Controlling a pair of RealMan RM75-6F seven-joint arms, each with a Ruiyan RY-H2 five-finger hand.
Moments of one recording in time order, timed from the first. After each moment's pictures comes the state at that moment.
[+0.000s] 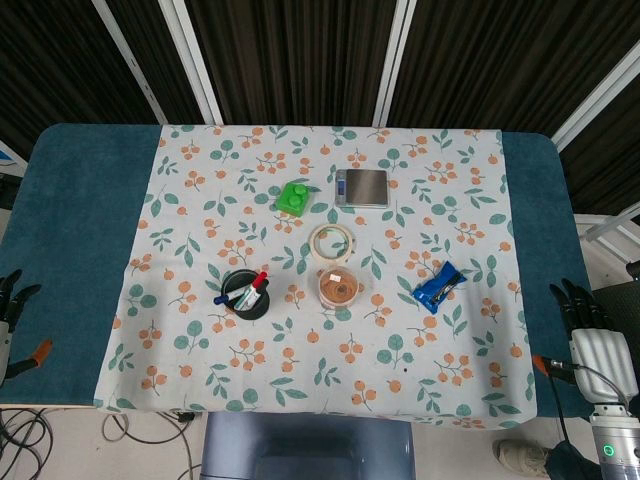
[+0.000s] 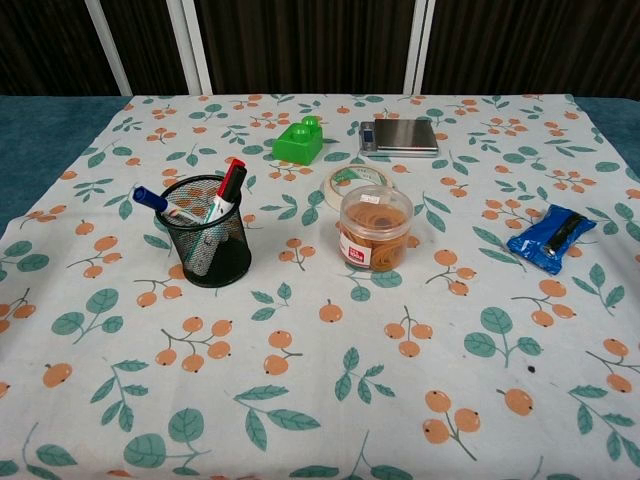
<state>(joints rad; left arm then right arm) -0.07 -1.06 -0.04 -1.67 1.46 1.48 0.07 0.07 -1.14 0.09 -1.63 -1.47 1.49 -0.08</state>
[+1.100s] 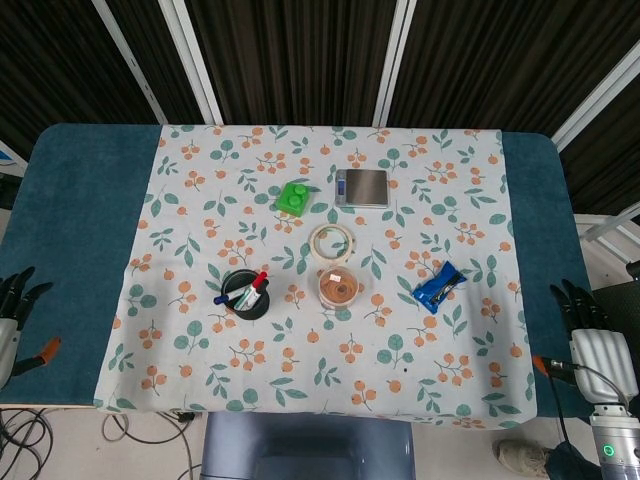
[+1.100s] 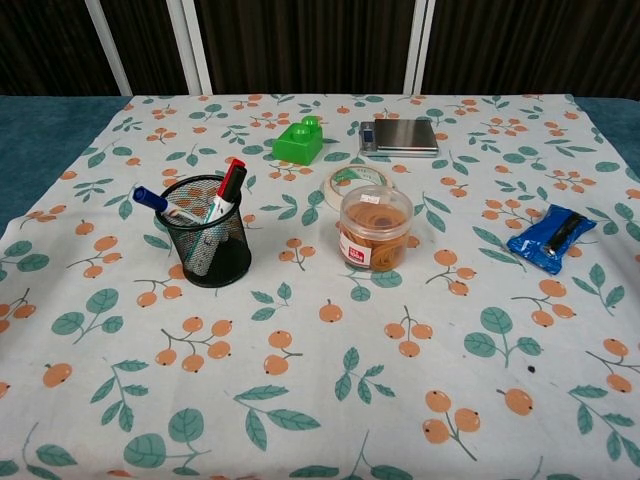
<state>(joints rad) -0.09 -1.06 -0.03 -1.62 1.53 1.48 -0.02 0.07 -1.14 0.08 -1.64 -1.46 1.49 -0.08</state>
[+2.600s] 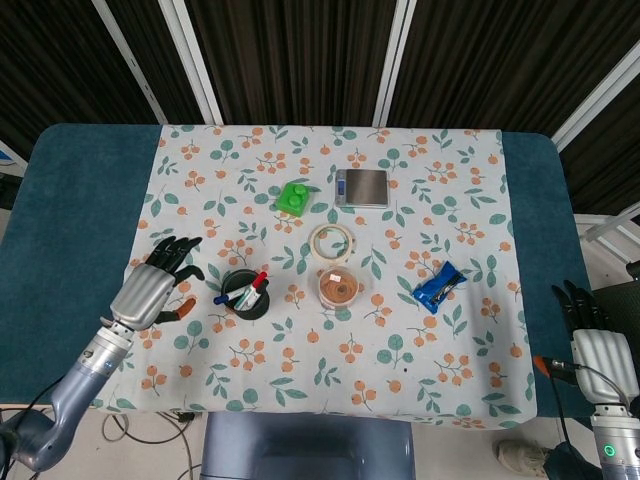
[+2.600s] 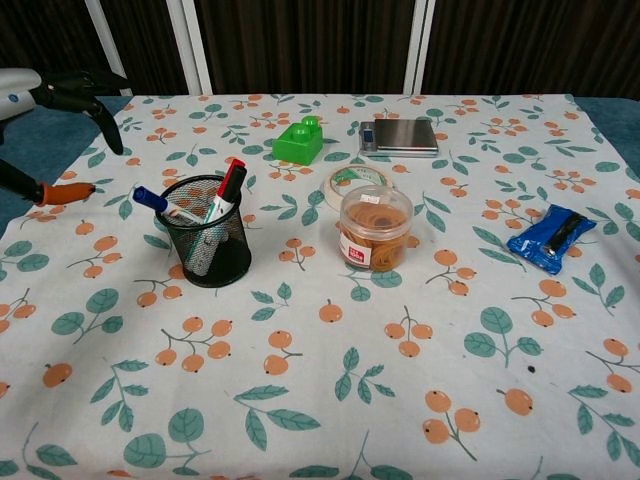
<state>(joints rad) -0.49 -1.35 -0.11 -1.50 1.58 1.15 -0.01 0.07 -1.14 0.09 -1.64 -1.45 1.48 -0.08</state>
